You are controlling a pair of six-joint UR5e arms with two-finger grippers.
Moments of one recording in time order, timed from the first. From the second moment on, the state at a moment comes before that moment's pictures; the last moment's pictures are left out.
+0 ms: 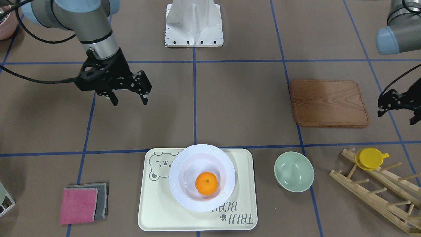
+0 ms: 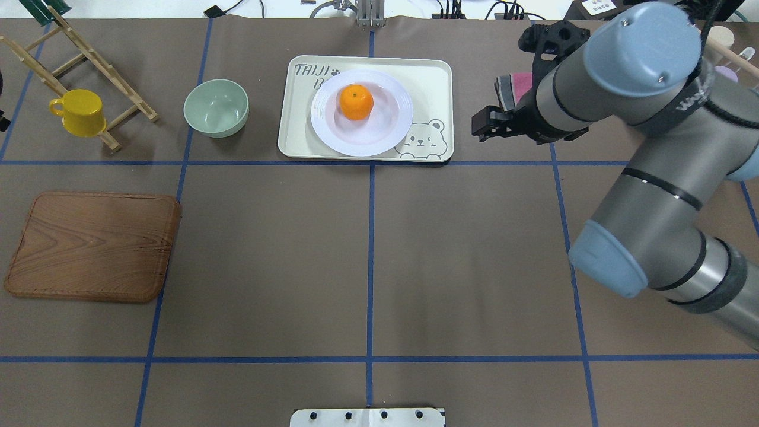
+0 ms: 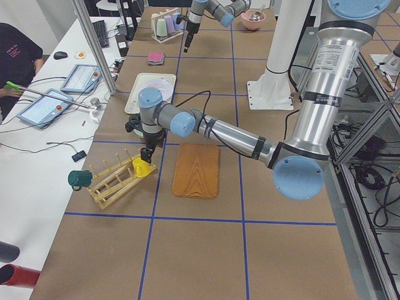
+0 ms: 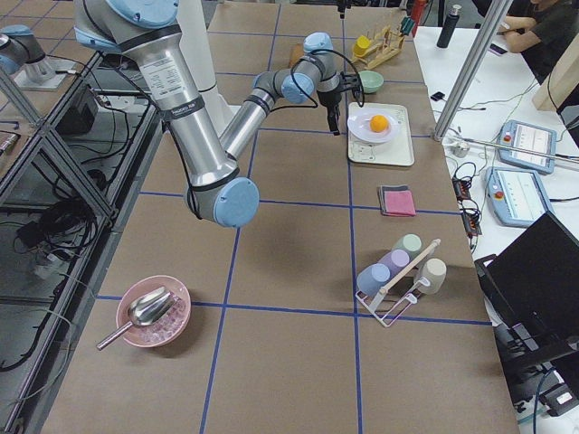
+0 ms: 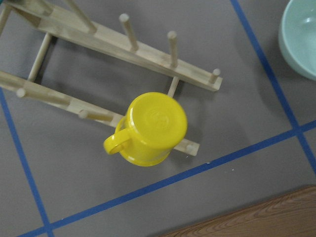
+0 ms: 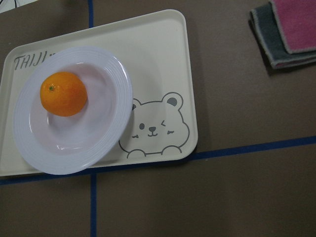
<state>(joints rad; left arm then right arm) -1.32 -1.72 -1.69 -1.64 -2.21 -0.05 0.82 -1.09 2.01 -1.71 1.87 0.99</state>
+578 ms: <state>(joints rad) -1.44 -1.59 -1.70 -1.62 -2.30 -0.02 1.27 -1.27 2.01 -1.90 2.17 0.33</state>
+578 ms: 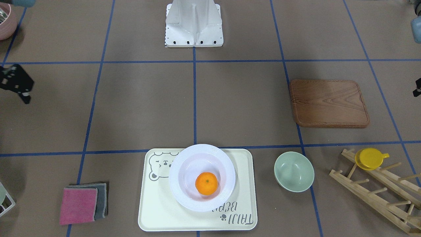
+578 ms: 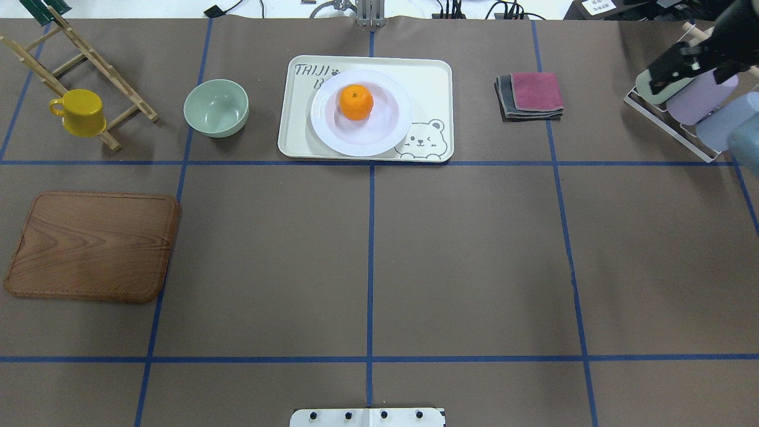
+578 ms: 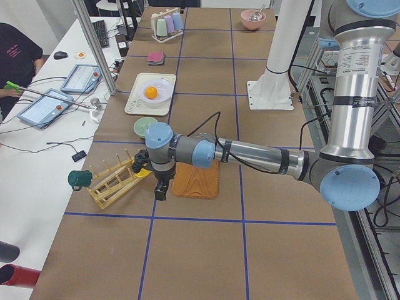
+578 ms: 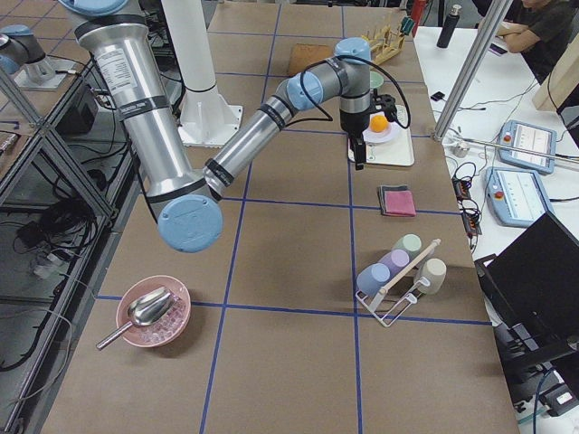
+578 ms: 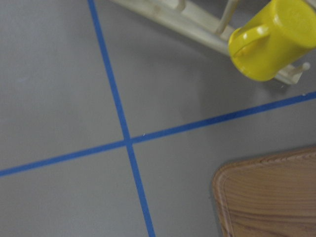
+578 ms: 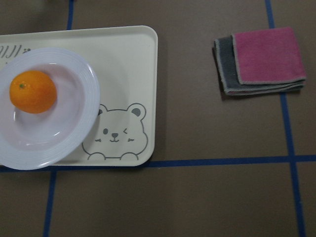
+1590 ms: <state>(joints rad) -1.46 -1.54 -1.69 -1.61 -2.31 -0.03 1.49 -1.64 1.88 -1.81 2.33 0.00</state>
